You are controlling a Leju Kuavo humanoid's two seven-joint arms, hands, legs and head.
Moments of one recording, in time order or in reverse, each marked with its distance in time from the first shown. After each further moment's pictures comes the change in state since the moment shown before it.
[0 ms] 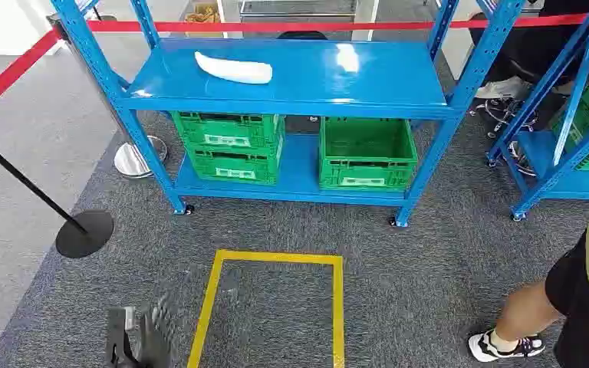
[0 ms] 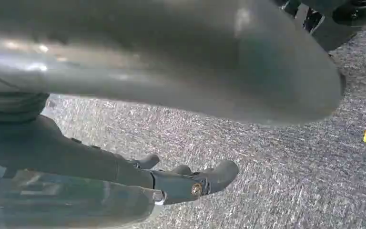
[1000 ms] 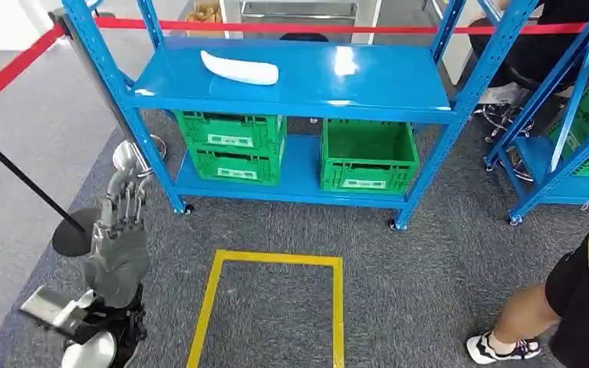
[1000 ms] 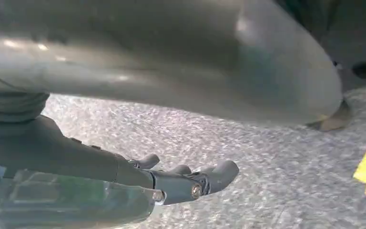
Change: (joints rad) left arm -0.071 0.097 -0.241 -0.929 -0.474 0.205 -0.124; right arm -0.061 0.040 -0.180 0.056 0.364 0.020 -0.019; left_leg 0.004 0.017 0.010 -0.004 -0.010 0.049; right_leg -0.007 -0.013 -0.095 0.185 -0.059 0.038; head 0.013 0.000
